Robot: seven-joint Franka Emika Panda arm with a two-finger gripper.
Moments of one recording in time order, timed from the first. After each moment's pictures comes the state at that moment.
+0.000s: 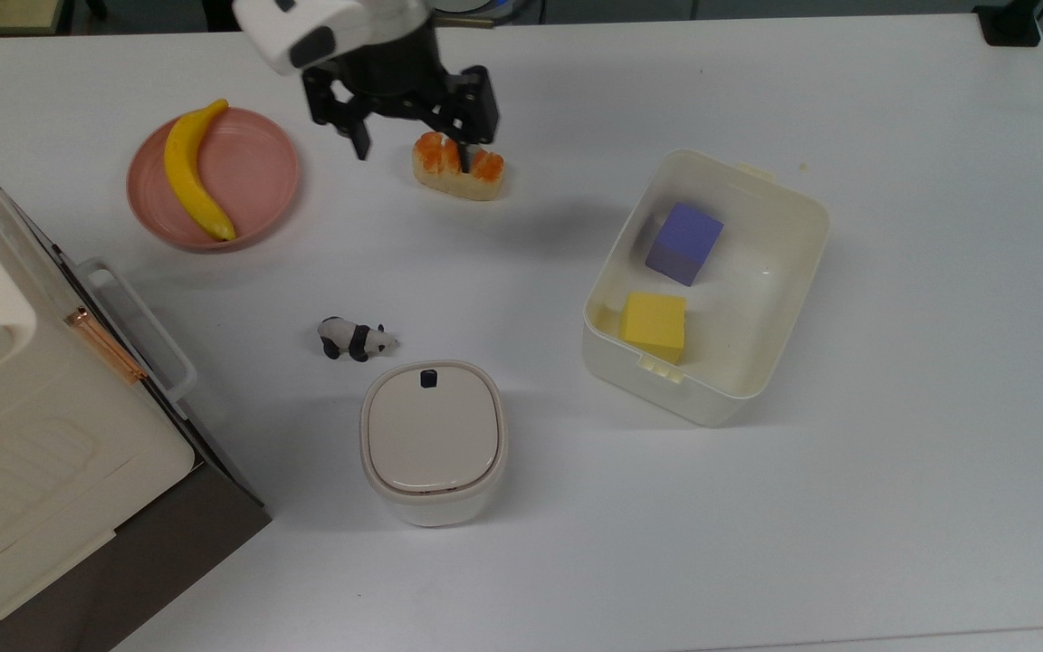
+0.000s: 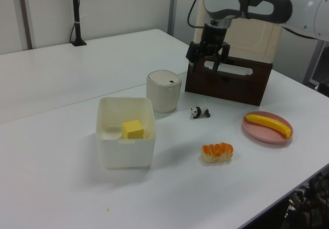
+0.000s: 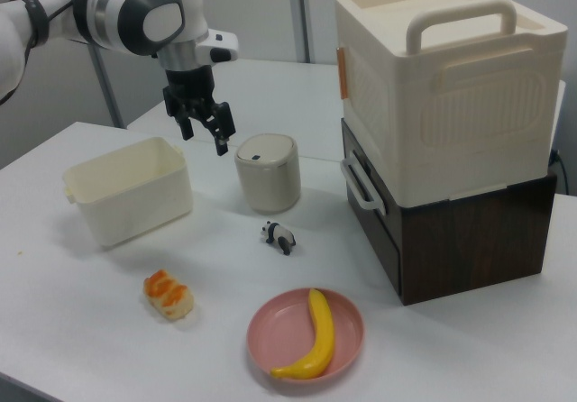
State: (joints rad) arm 0.16 0.19 -0.21 -1.53 0.10 1.77 0.12
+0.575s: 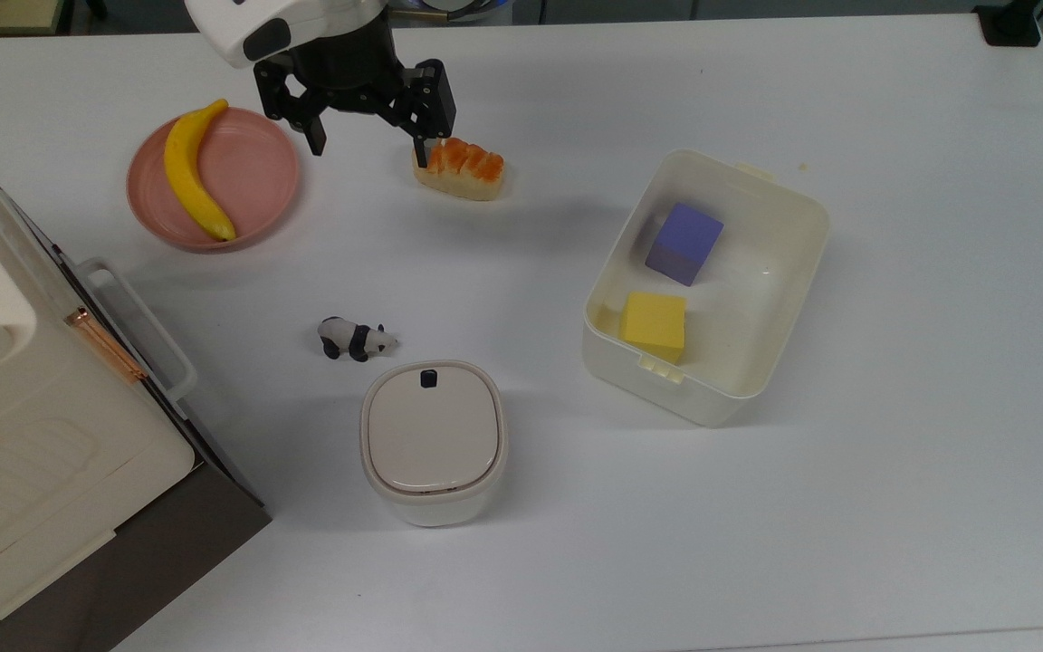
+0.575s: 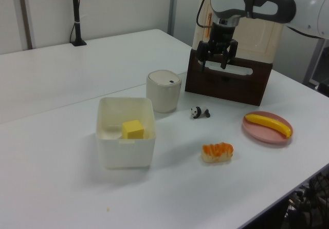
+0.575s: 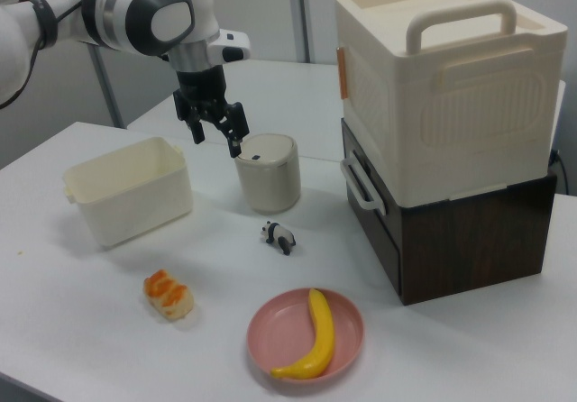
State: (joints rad) arm 0.13 0.19 -0.22 -1.53 0.07 1.77 0.05
